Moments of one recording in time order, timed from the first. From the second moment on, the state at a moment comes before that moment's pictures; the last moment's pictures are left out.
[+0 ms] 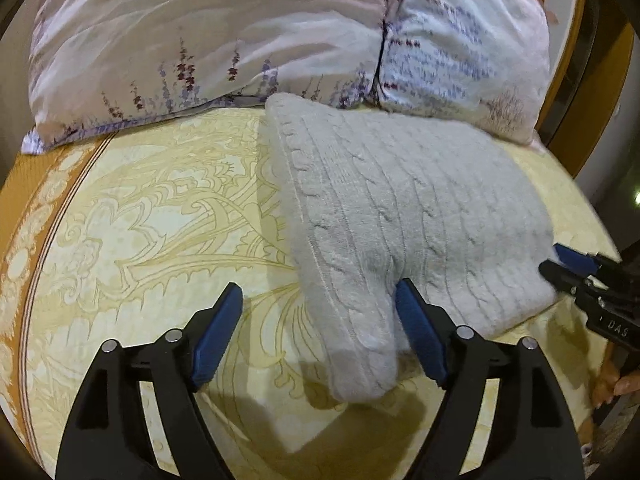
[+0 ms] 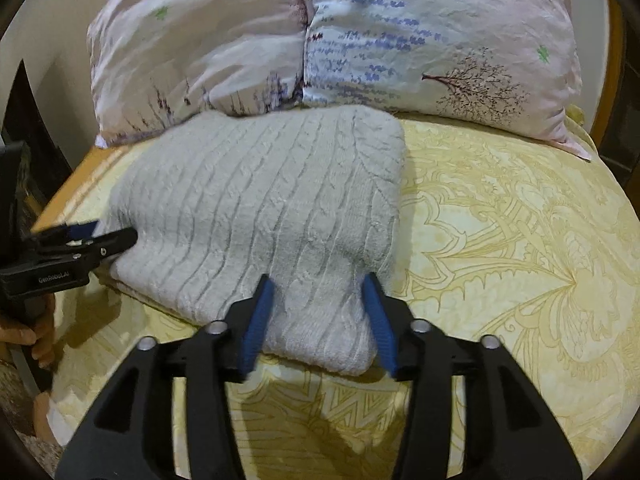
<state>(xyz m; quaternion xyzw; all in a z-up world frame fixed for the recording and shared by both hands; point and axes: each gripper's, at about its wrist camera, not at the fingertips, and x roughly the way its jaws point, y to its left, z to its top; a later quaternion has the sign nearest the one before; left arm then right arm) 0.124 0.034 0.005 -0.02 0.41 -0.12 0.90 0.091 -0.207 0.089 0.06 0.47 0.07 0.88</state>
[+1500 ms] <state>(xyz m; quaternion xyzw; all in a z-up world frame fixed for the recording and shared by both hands) 0.062 0.001 -0.010 0.04 0.44 -0.05 0.90 0.049 -0.166 0.072 0.01 0.51 -0.01 0.86</state>
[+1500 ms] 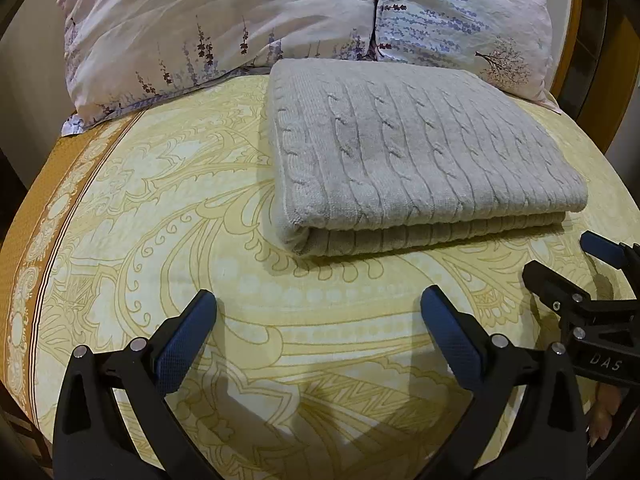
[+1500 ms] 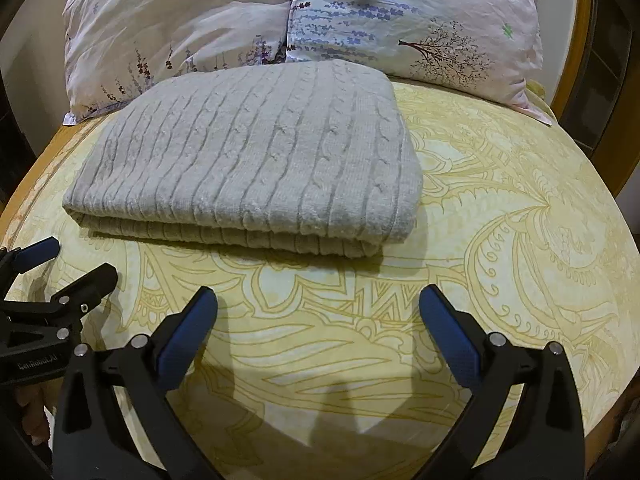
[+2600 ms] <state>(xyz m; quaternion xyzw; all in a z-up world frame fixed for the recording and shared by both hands) 0.060 0.000 -0.010 0.04 0.43 -0.05 0.90 0.050 -0.169 0.072 0.01 0.51 -0.01 0.86</state>
